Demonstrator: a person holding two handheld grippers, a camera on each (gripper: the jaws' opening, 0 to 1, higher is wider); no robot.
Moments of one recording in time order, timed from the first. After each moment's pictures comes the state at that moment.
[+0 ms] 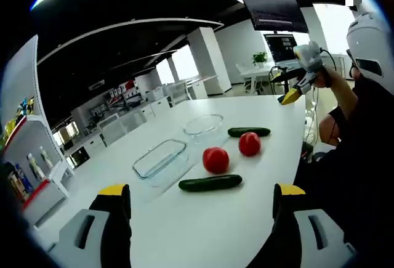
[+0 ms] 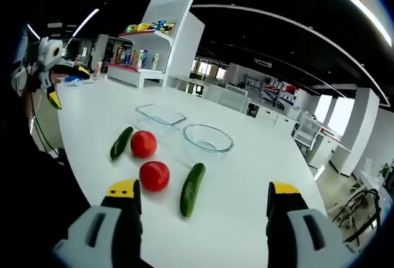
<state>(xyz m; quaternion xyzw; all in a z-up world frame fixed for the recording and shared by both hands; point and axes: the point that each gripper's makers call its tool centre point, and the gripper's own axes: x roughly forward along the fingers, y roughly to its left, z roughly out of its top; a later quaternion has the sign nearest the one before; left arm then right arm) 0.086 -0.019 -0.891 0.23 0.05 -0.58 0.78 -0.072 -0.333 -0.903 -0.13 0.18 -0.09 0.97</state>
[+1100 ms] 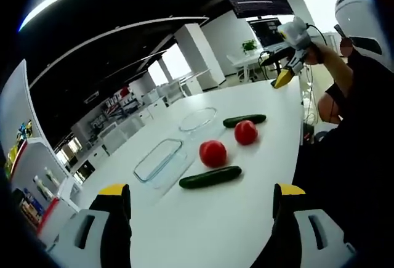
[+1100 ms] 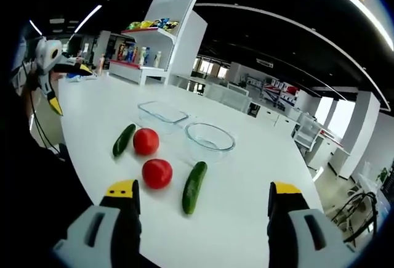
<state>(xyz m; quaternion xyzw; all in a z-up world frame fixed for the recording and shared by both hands) 0.075 -0.024 -0.905 0.30 0.02 -0.58 0.76 -0.077 -0.328 -0.906 -0.14 0.19 -0.09 0.97</state>
